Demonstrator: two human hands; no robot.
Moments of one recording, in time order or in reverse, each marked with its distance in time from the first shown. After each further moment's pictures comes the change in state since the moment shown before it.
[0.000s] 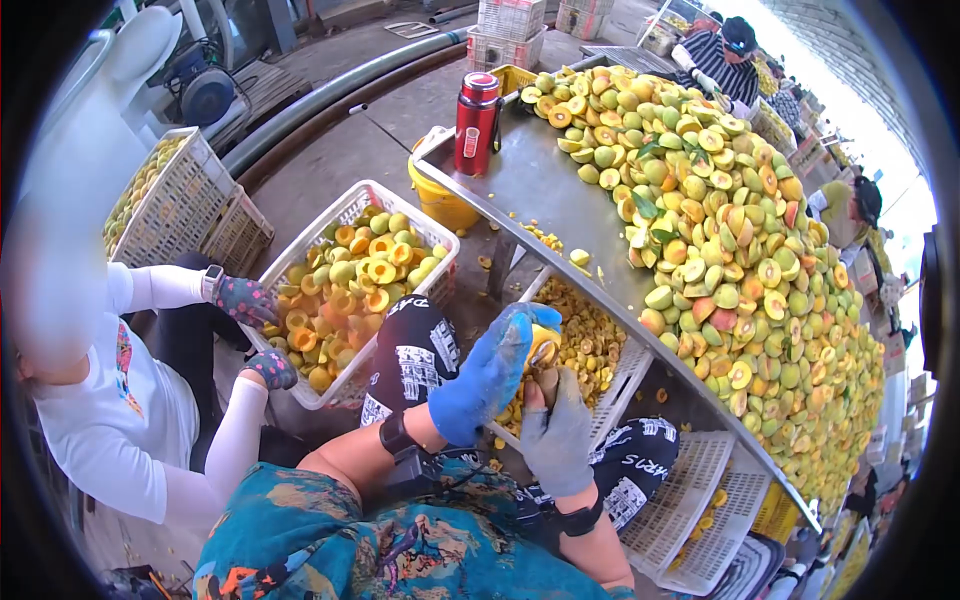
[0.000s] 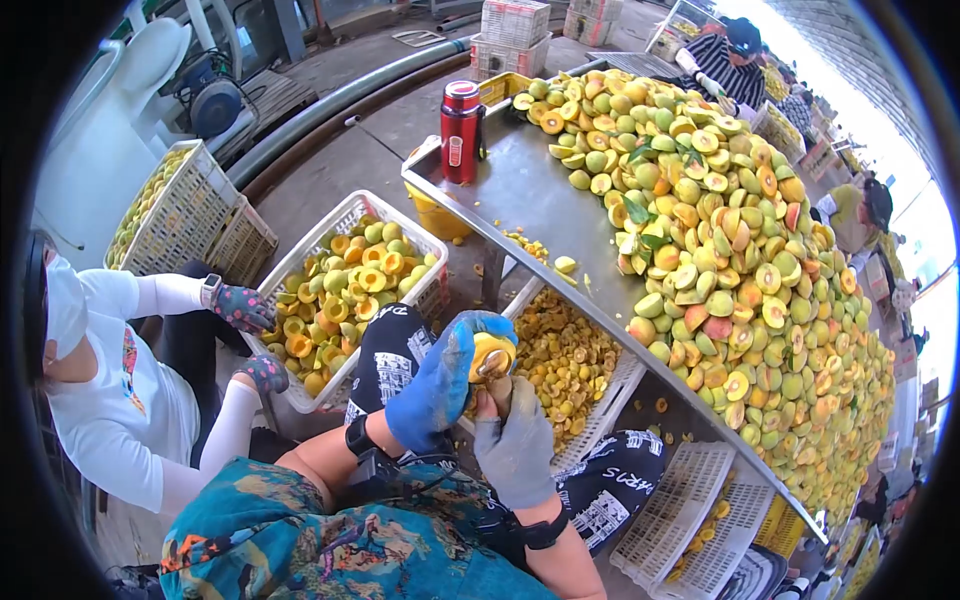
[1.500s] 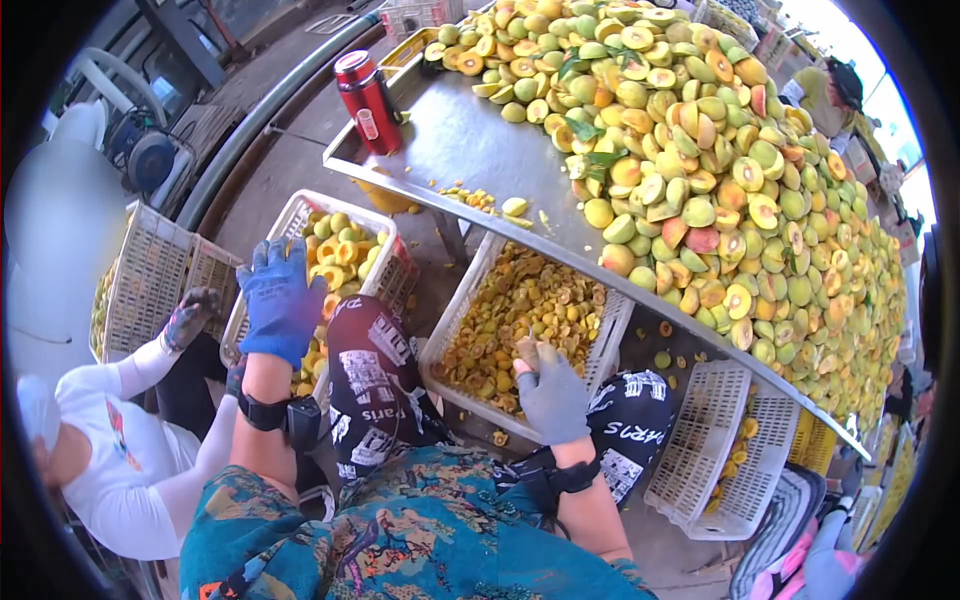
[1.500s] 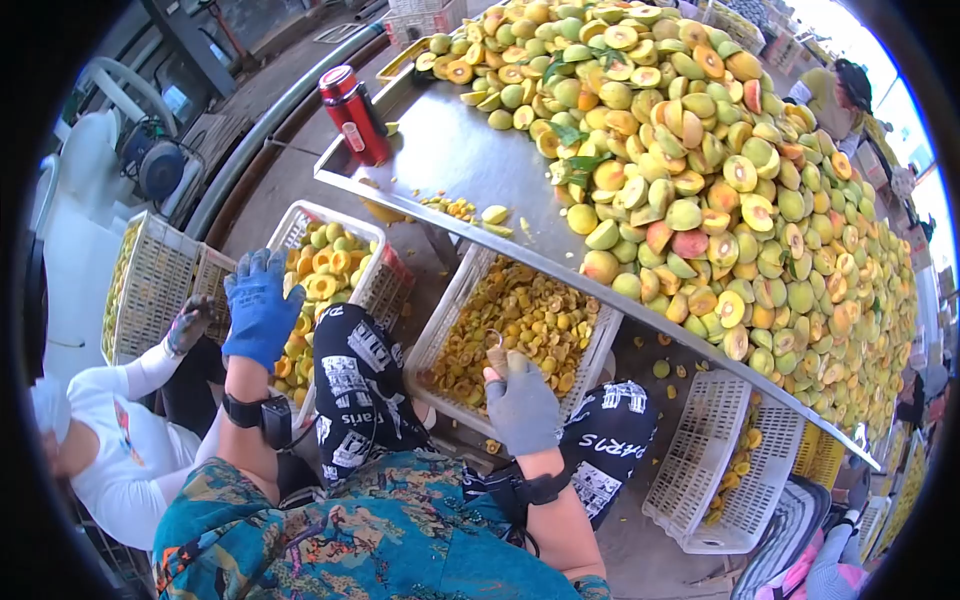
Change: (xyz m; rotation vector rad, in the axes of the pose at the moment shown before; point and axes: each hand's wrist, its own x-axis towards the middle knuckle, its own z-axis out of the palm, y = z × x) left_hand 0.047 0.059 -0.107 2.326 0.144 -0.070; right_hand -0.018 0.121 -0.009 -0.268 -0.147 0.387
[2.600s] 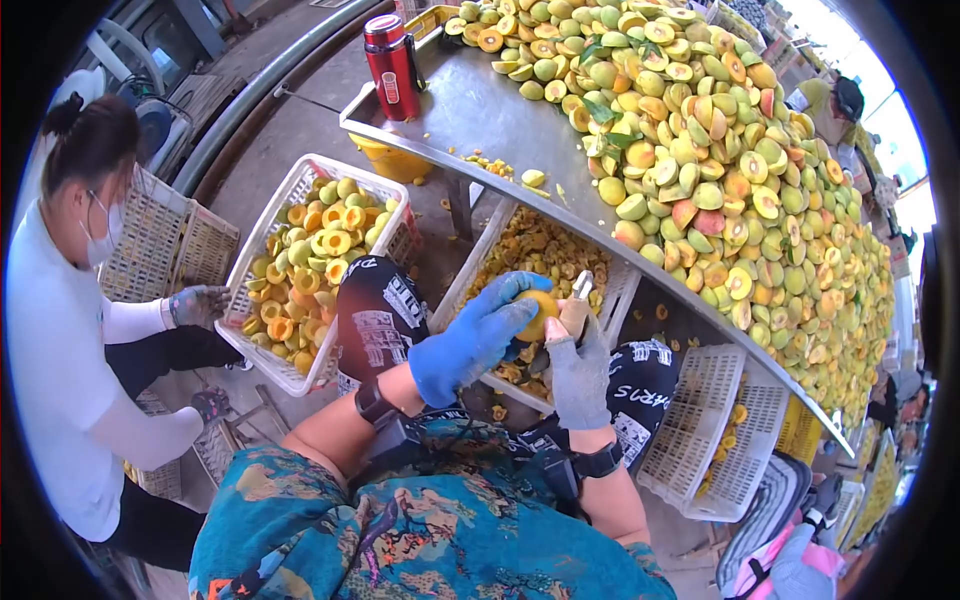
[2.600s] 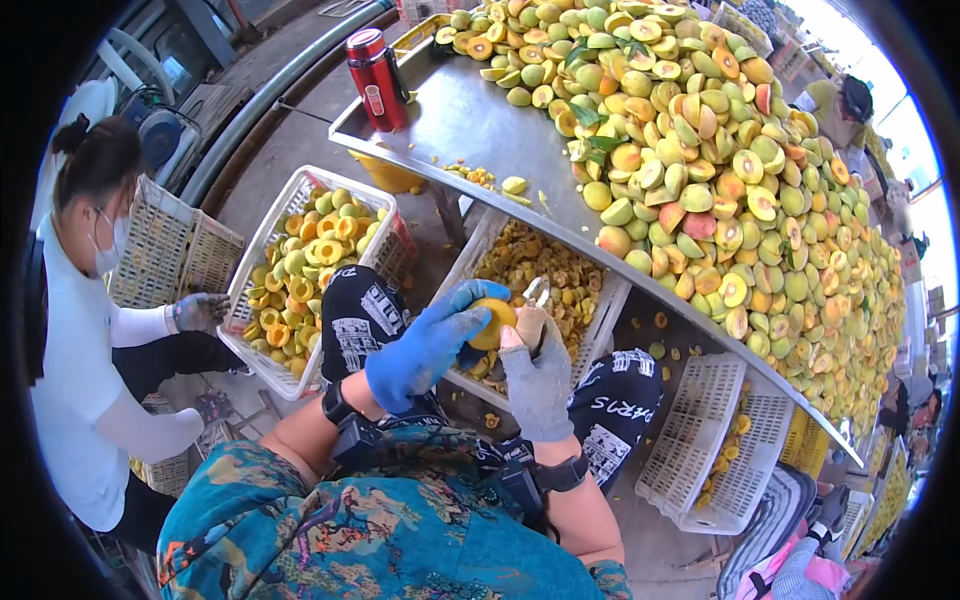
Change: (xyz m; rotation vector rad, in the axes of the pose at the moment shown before) left_hand -0.056 0.142 -0.036 -2.106 -1.024 -0.076; right_hand -0.017 -0.055 -0.035 0.848 0.087 0.172
